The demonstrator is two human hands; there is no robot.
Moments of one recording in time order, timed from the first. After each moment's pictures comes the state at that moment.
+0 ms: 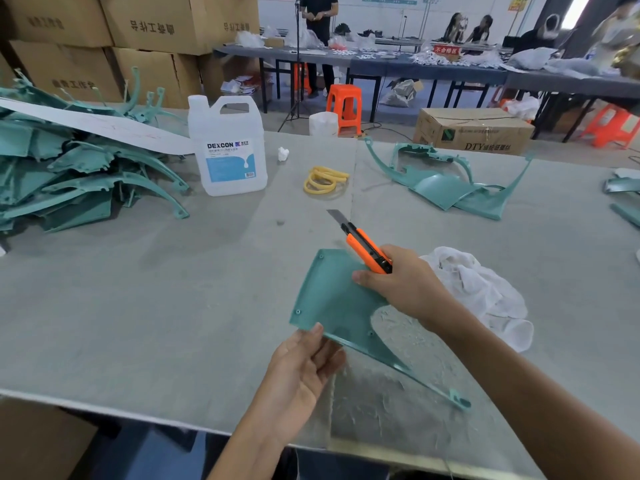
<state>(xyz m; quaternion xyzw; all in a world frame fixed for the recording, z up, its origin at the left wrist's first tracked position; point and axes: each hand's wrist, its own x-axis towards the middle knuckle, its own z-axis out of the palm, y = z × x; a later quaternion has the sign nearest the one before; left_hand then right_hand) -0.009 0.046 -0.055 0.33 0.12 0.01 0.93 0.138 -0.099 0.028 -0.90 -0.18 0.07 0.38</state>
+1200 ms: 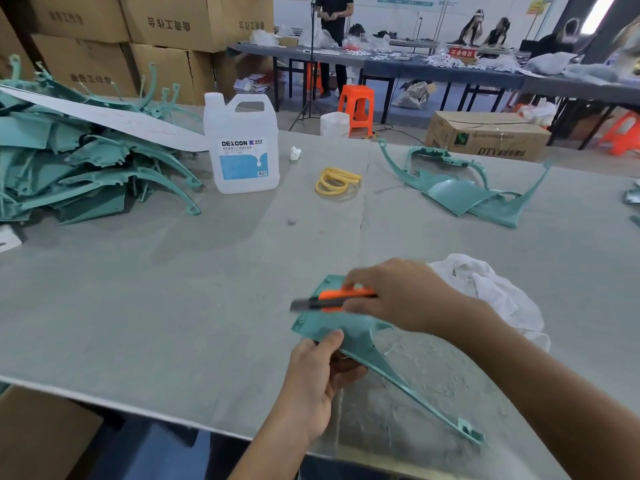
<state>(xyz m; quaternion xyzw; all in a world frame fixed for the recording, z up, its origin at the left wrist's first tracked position) 0.004 0.033 -0.050 0.41 0.24 0.02 0.88 0.129 -0.081 0.054 -0.90 -0.43 0.03 0.03</state>
